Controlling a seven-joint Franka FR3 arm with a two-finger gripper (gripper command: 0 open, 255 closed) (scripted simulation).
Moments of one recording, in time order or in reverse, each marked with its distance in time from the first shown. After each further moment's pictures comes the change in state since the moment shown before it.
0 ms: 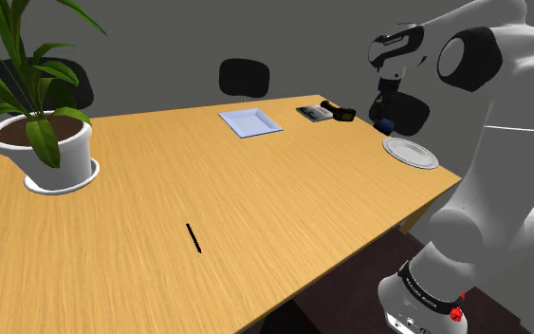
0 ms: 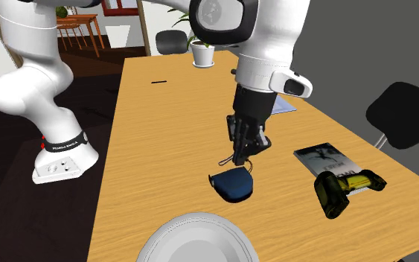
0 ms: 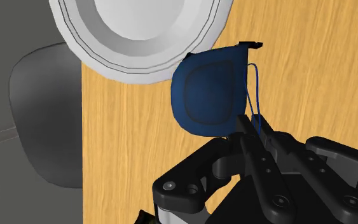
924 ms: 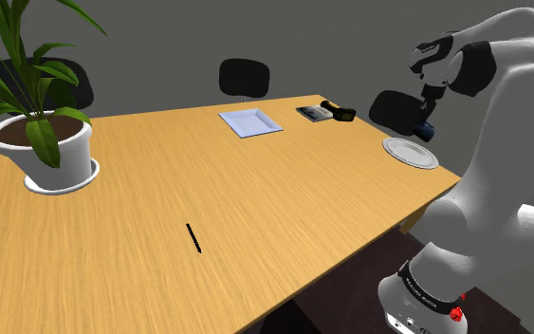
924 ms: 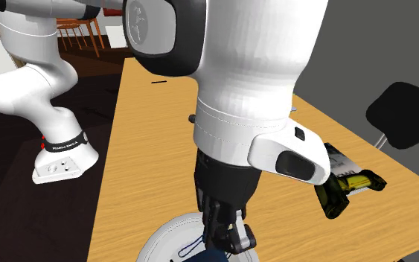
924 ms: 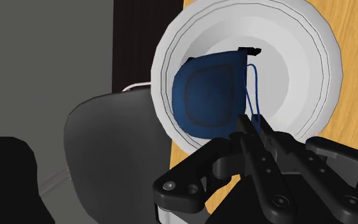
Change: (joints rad) arm -0.235 0.085 -0.070 0.118 0.047 0.006 -0.297
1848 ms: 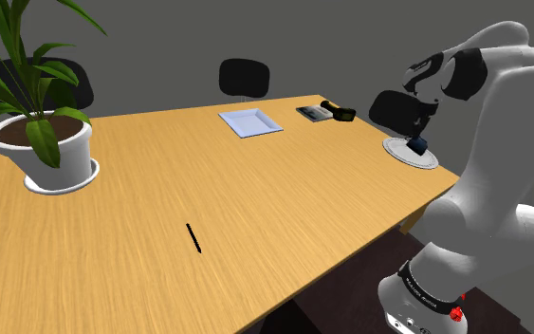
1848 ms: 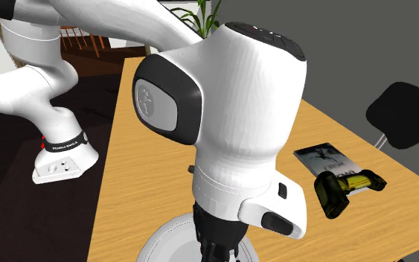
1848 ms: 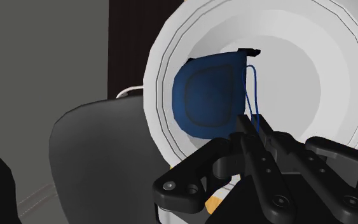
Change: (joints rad) arm -0.020 0.061 0.009 -0.086 0.021 0.145 -0.011
